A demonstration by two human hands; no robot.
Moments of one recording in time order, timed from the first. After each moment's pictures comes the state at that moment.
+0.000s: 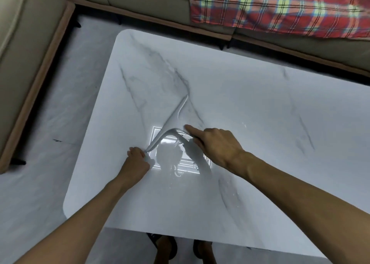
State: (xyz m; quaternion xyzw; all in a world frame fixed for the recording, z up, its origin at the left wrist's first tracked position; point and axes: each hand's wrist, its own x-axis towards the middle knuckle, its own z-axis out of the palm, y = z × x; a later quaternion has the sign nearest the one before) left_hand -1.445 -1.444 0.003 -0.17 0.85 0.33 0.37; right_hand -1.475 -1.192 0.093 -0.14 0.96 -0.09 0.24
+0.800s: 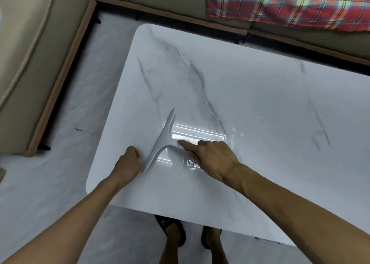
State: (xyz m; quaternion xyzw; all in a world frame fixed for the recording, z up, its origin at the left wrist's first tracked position) left_hand -1.412 -1.501 0.036 -0.20 0.85 0.29 0.38; right_hand -1.425 -1.237 0.093 -0.22 0.94 -0.07 0.26
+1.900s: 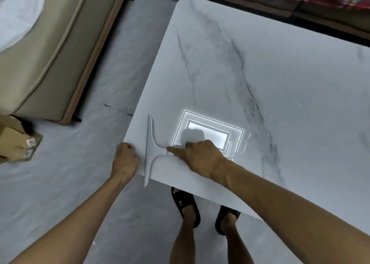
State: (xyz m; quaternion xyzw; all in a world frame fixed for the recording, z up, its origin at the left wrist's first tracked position) left_hand -1.335 -1.591 0.019 -0.37 0.86 0.27 0.24; right_hand -1.383 -1.357 0.063 -0.38 0.87 -0.05 0.30
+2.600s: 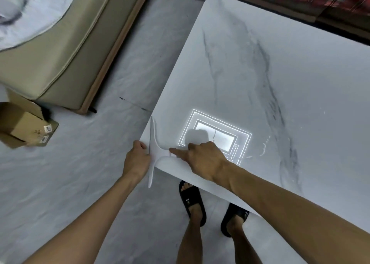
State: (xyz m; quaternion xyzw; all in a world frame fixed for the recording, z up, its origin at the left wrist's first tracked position) left_hand -1.312 -1.615 0.025 -0.36 0.85 0.30 0.25; right_hand -1.369 -1.405 0.058 -0.40 0.87 -0.01 0.30
